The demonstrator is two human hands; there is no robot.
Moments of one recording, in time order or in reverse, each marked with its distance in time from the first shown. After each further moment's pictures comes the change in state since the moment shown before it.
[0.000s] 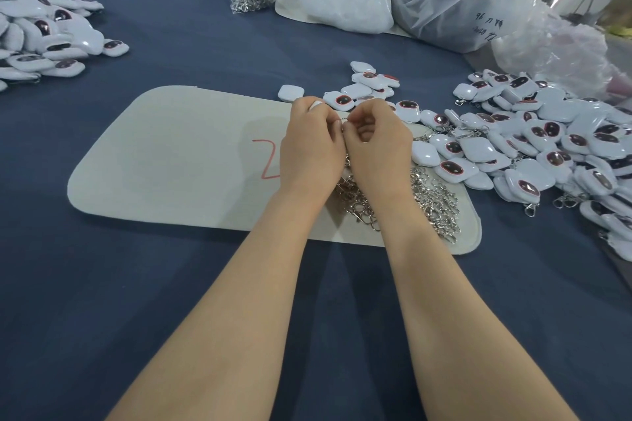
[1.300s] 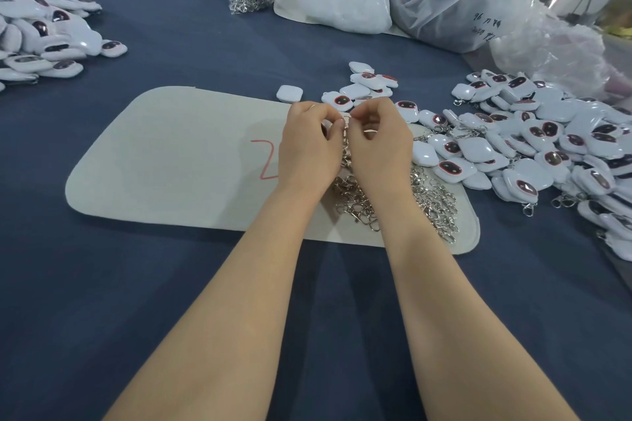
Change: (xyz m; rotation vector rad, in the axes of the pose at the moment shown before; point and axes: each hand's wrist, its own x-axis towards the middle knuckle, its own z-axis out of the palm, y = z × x) left_hand 0.004 -0.006 0.003 -0.057 -0.037 -0.047; right_hand 0.000 -0.004 -0.001 0.037 0.055 0.025
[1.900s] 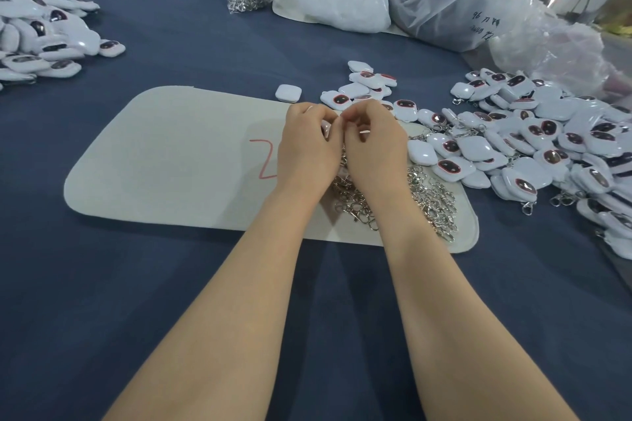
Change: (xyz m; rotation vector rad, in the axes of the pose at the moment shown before) left_hand 0.000 -0.001 0.001 0.021 -0.011 0.007; right_hand 0.001 0.002 0.000 -0.088 -0.086 -0.014
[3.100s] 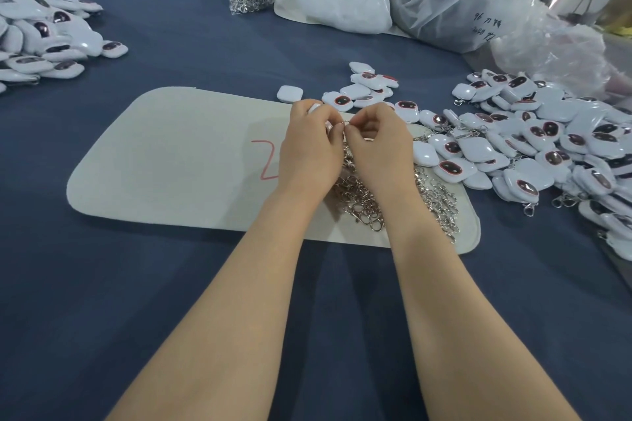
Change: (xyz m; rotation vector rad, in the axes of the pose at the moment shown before) left_hand 0.000 -0.002 -0.001 0.042 0.000 0.058; right_hand 0.003 0.002 -0.004 0.064 -0.025 0.065
